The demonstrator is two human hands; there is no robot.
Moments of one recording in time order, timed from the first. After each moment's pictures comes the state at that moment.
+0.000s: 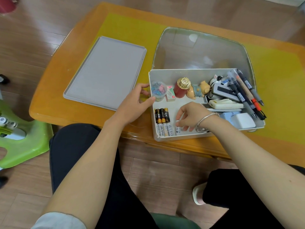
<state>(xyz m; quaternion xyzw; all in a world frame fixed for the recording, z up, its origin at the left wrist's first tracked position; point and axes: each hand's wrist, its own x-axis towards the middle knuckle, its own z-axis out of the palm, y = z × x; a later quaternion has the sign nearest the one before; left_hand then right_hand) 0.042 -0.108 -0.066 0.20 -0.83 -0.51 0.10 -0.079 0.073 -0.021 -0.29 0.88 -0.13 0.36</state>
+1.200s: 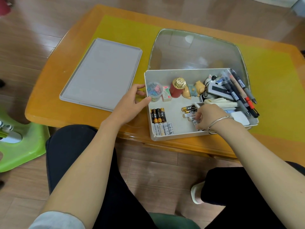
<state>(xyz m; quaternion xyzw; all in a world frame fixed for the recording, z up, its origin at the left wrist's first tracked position) 0.044 -0.107 -0.063 0.20 -0.82 -0.53 0.10 -0.094 0.114 -0.008 -0.29 0.93 0.08 0.21</state>
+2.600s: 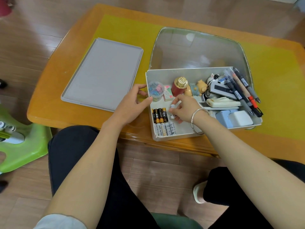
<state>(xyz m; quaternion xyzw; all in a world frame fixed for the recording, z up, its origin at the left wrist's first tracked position) 0.042 -0.109 -0.069 0.20 -0.82 -0.52 0.11 -0.077 0.057 -0.032 -0.24 0.89 -0.26 0.28</state>
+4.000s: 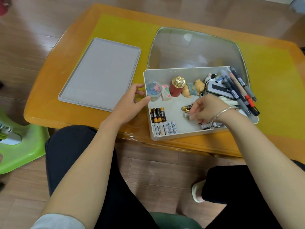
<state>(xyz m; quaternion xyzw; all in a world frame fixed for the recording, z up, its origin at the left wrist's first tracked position) 0.042 -0.108 -0.068 0.20 -0.82 -0.53 0.10 -0.097 0.107 0.016 -0.25 0.91 -0.14 0.31</state>
